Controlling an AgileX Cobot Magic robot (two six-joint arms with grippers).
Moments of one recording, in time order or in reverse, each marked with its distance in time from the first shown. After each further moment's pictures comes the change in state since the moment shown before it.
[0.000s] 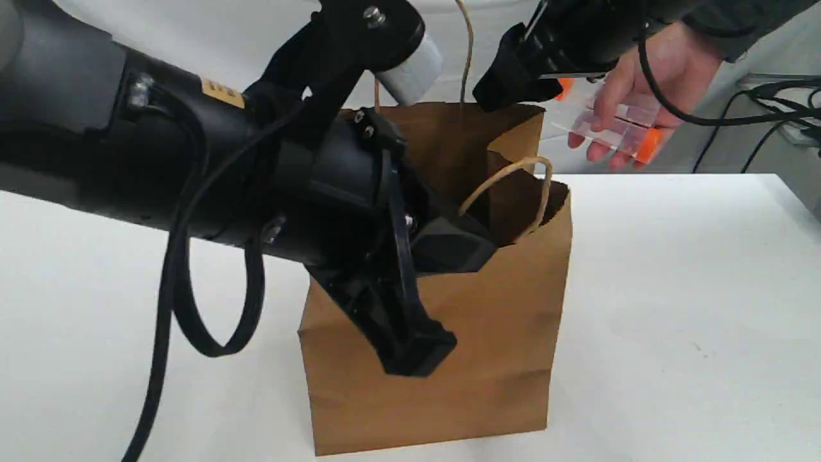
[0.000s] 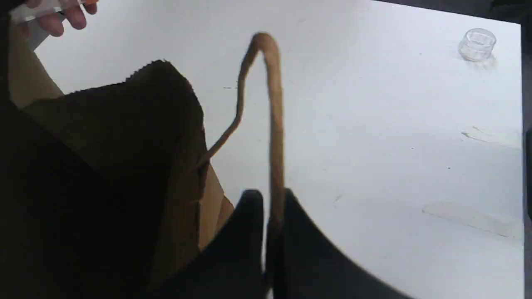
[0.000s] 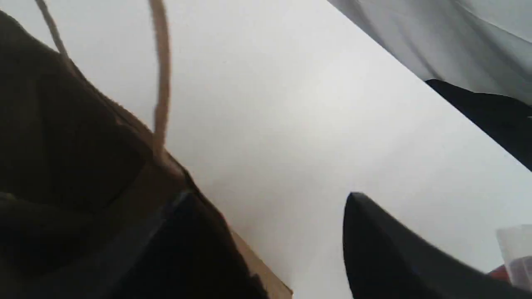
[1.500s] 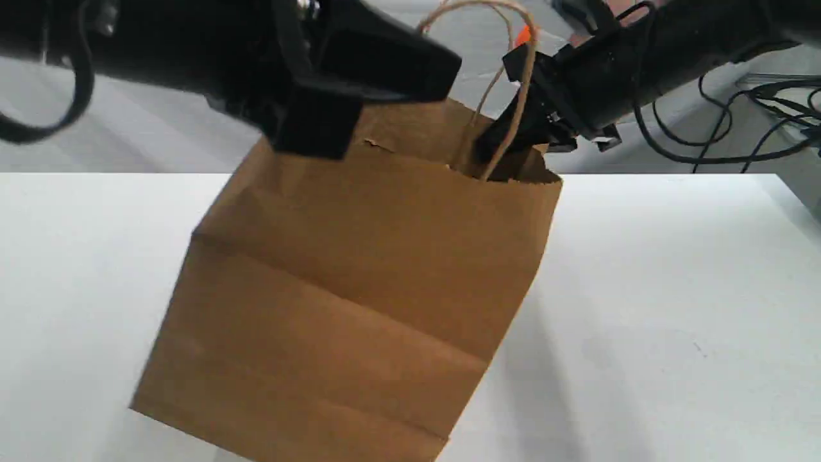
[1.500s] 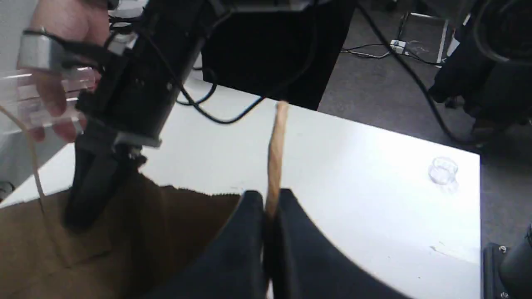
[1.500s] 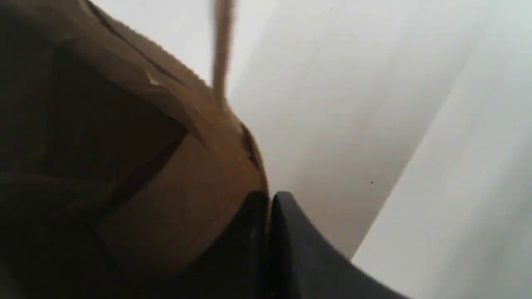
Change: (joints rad) left arm 0.150 -0.111 -0.165 -0.175 0.158 -0.001; right arm -0.136 0.194 0.000 0.445 0.224 0.201
